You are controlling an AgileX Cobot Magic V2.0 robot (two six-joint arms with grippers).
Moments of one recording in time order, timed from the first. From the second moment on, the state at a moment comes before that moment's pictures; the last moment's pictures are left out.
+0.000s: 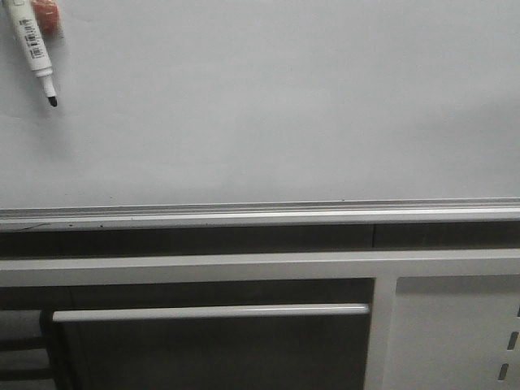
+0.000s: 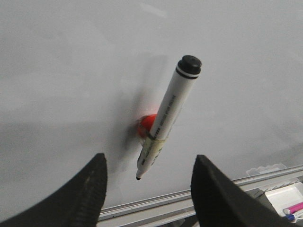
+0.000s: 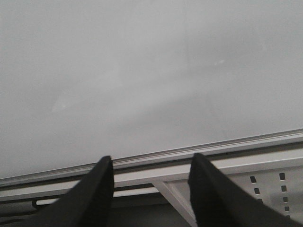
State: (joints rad) left arm -0.04 0.68 -0.54 -1.17 0.56 0.89; right arm -0.01 0.36 -0.43 0.52 0.52 -0.13
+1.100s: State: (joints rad) left arm -0.36 0.83 -0.58 -1.15 0.30 1.03; right arm -0.01 0.36 -0.43 0.53 0.51 -0.13
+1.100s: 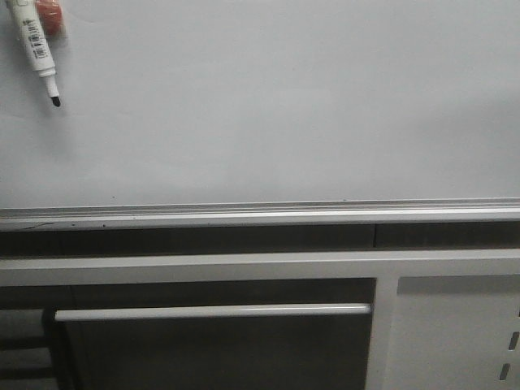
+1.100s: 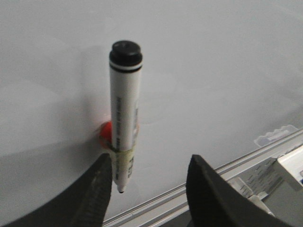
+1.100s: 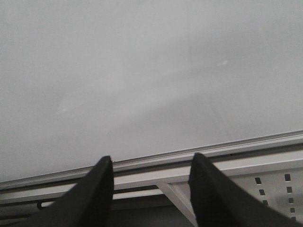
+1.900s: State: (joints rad) left arm -0.55 0.99 -0.57 -1.16 -0.06 0.99; right arm -0.01 0.36 -0.43 0.55 0.48 -0.14
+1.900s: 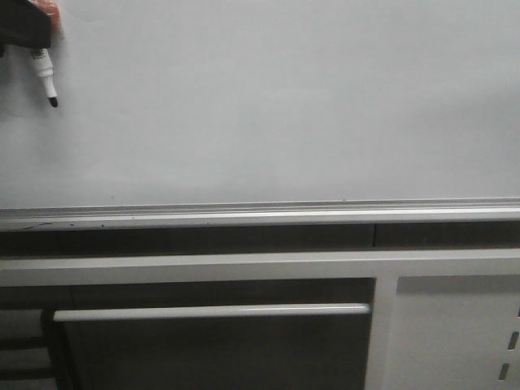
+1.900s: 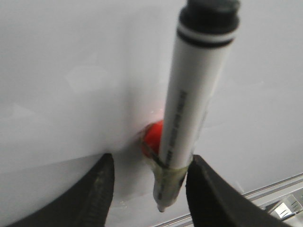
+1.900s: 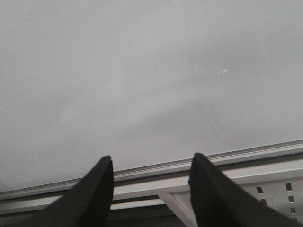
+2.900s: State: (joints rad) left arm -0.63 1.03 -0.59 -1.18 -0.19 0.99; right arm -0.01 0.36 -0.43 0.55 0.47 -0.14
